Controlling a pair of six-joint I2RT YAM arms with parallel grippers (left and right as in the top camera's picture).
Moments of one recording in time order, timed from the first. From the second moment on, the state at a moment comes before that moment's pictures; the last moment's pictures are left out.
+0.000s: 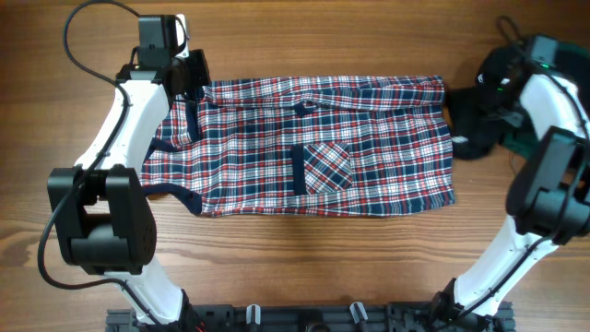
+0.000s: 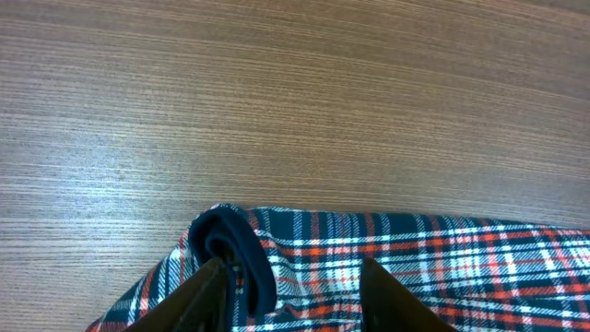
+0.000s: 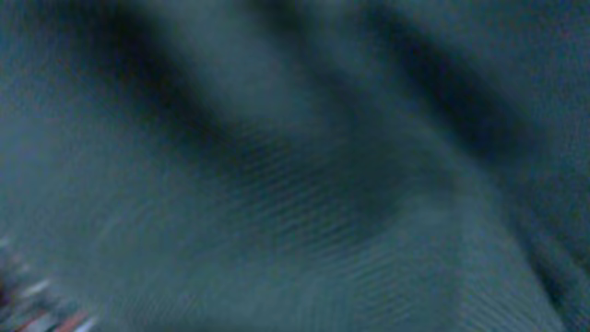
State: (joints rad) left arm -0.03 1.91 1.45 -0.43 0.05 -0.18; right arm -0.36 2.12 1.56 -0.69 0.05 0.32
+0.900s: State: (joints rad) left arm -0.10 1.82 1.46 -0.86 0.16 -0.32; right arm -0.18 1.91 1.59 -0.81 -0.35 0.24
